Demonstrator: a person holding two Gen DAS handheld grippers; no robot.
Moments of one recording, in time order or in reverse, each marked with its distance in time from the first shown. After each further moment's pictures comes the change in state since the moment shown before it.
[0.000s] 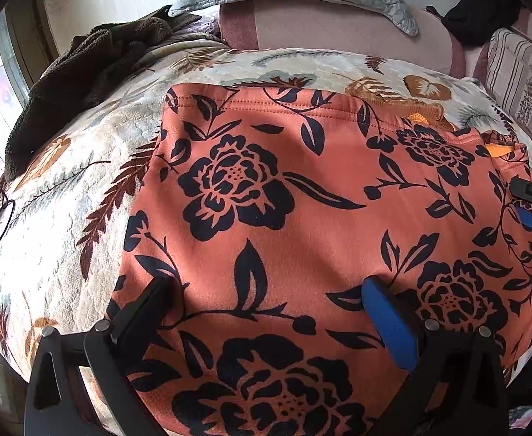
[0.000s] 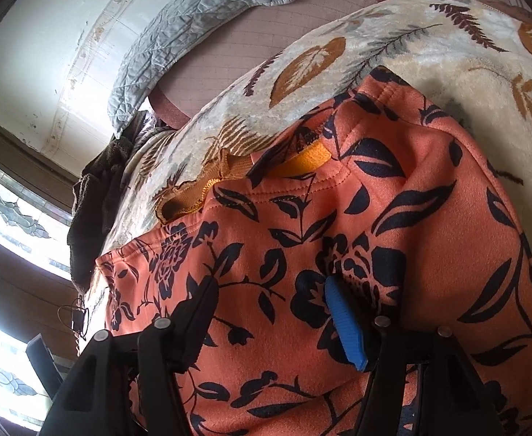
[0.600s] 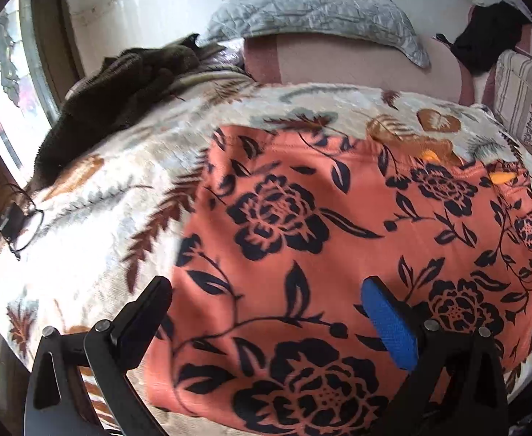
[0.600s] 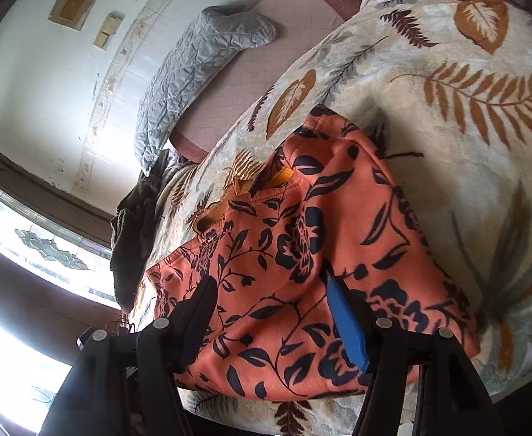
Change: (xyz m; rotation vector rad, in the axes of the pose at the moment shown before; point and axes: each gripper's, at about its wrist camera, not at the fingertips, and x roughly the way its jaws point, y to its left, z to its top) left arm -0.037 0.020 0.000 -0.038 -0.156 0.094; right arm -0.101 -0.040 -0.036 0.144 -0.100 0.128
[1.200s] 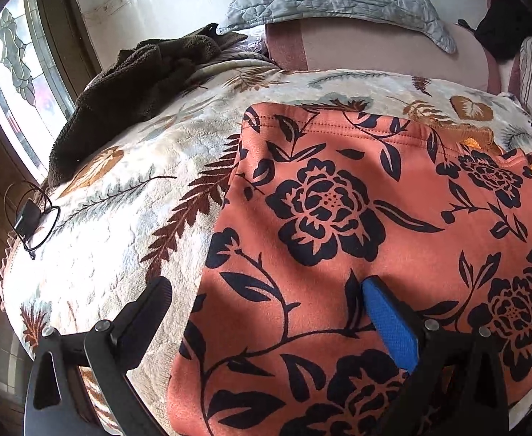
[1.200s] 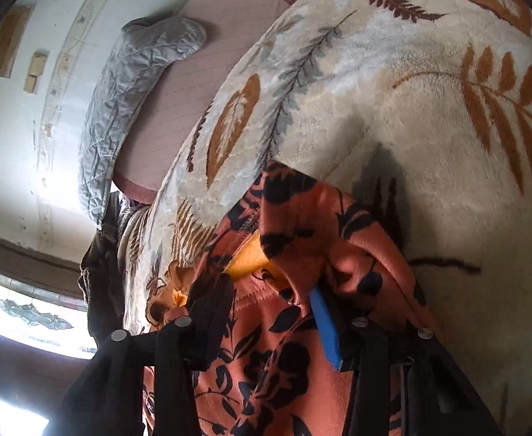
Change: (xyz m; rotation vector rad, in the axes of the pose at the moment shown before) left arm 0.034 0.013 -0.002 0.013 0.067 0.075; right arm 0.107 -0.034 0.091 0.205 0.009 -0.092
